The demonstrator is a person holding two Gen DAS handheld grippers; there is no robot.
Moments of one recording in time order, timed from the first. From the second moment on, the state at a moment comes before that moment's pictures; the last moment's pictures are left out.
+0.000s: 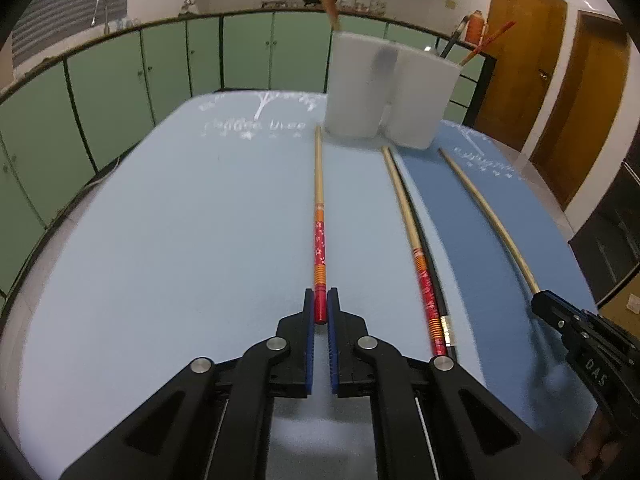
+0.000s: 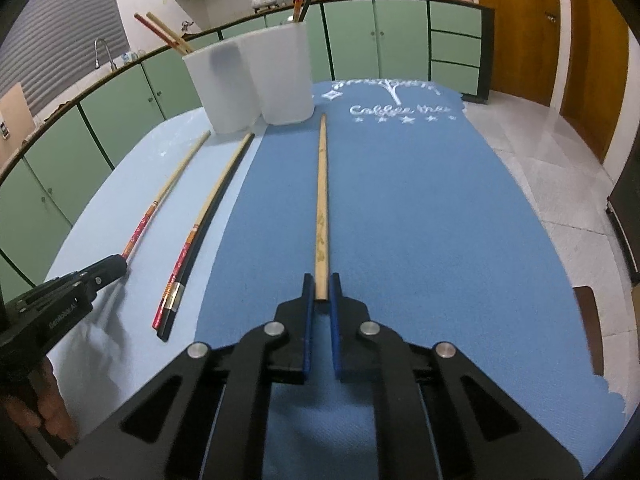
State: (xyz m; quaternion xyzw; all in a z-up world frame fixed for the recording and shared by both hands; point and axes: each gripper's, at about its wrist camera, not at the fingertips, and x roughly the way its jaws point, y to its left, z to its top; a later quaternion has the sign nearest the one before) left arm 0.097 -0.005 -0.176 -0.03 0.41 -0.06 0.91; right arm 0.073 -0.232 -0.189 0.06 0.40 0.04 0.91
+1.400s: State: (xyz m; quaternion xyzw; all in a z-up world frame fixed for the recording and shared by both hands) left arm 0.109 -0.001 0.032 -0.01 0.22 -0.14 0.96; right arm 0.131 -0.243 0.057 0.05 0.25 0.18 0.95
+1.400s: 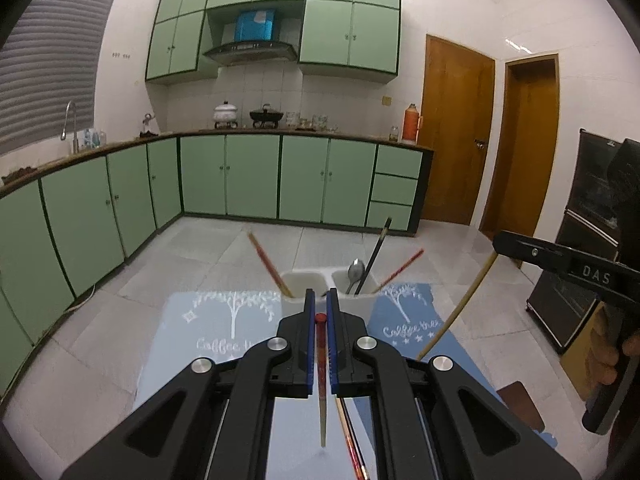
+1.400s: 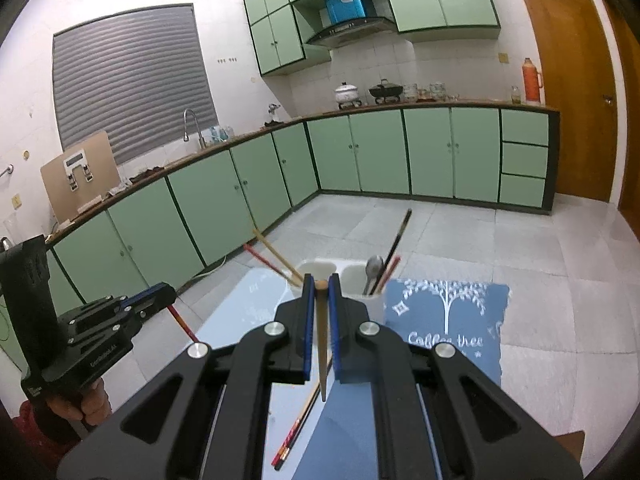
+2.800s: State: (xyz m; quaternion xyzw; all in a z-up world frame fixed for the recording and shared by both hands) left arm 0.280 -0.038 0.042 0.00 0.17 -0.11 0.98; right arm 0.283 -0.238 0.041 0.03 0.26 0.14 0.96
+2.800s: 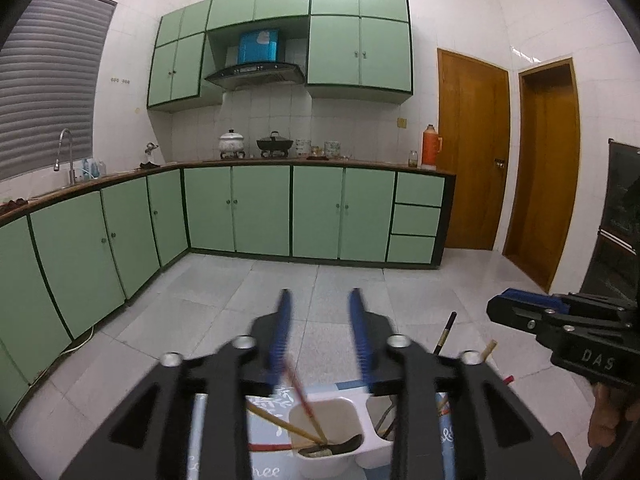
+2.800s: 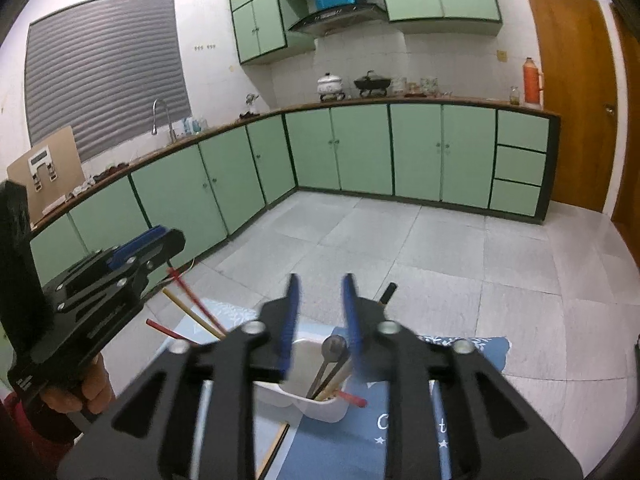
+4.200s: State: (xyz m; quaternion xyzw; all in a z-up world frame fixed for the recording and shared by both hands) left arm 0.083 0.020 -0.111 0.01 0.28 -0.06 0.96; right arm 0.069 -0.211 -0.124 0.03 0.30 0.07 0.95
